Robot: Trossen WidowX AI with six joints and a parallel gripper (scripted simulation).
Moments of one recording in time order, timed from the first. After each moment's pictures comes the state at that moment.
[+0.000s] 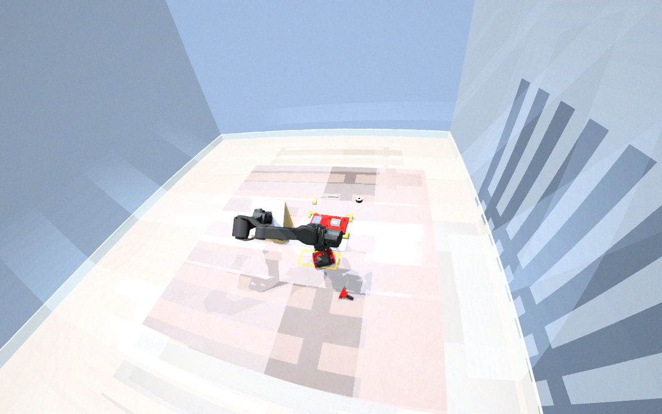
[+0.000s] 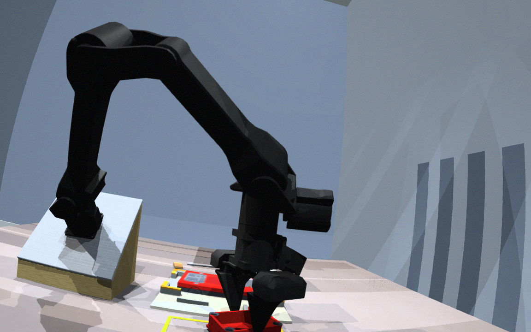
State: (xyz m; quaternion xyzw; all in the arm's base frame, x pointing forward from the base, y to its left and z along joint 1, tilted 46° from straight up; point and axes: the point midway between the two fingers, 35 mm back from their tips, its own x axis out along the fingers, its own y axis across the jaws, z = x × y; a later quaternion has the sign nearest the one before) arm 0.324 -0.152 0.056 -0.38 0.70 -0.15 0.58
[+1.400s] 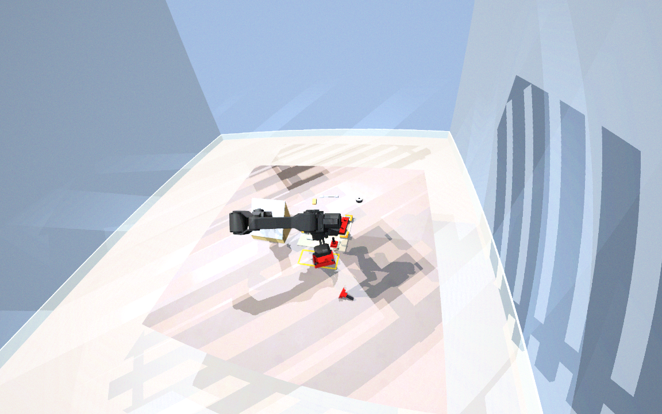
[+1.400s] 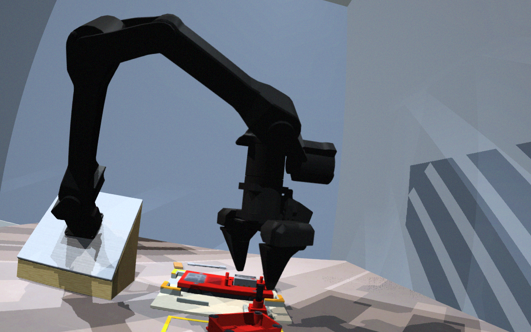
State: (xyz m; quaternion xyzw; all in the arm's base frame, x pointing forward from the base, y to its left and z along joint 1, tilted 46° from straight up) arm 0.331 -0.095 0.098 -0.38 0.69 -0.13 0.60
